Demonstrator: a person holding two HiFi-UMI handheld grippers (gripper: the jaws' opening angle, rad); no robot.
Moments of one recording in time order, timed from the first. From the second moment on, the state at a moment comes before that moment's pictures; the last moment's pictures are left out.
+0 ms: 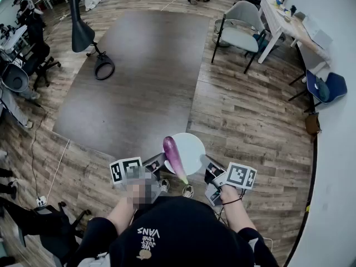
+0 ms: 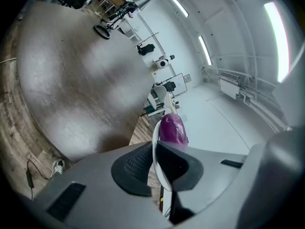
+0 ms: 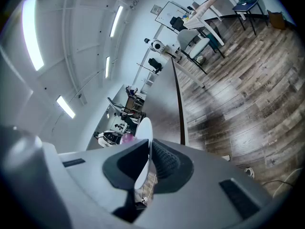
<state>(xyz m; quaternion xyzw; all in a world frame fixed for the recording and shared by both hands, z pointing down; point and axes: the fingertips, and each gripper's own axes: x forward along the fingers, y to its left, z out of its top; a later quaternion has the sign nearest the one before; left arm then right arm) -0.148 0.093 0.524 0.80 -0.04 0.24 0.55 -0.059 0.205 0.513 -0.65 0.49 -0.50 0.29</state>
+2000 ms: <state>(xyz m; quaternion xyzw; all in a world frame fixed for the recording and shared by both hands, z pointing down) -0.037 0.059 0.526 0.80 -0.04 0.23 0.55 0.054 0.168 0.516 -0.64 0.50 -0.50 0.29</state>
